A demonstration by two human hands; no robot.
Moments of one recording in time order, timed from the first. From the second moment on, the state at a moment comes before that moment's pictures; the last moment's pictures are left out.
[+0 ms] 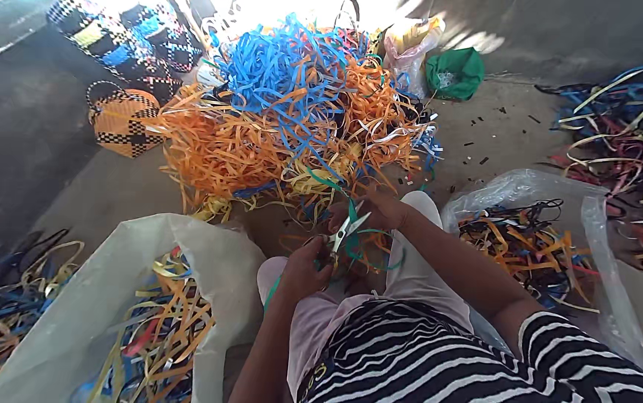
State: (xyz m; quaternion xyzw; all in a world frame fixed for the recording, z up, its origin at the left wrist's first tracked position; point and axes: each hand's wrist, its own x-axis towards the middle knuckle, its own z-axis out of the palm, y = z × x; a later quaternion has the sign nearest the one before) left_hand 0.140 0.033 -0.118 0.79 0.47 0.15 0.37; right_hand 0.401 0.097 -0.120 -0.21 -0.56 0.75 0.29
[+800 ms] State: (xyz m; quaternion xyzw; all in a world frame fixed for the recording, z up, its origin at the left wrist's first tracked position) left_hand 0.131 0.033 -0.133 0.73 0.56 0.08 0.40; right_hand 0.367 0.072 -0.112 -0.44 -0.59 0.61 0.28
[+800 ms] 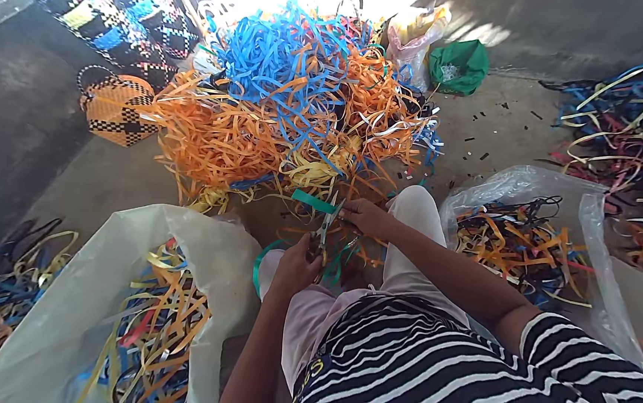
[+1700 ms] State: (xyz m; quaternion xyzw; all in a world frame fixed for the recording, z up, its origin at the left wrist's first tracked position) left_hand 0.182 0.012 -0.116 0.81 0.37 0.16 0.43; right_hand 0.532 -0.019 -0.145 -0.45 0.16 0.41 0.77
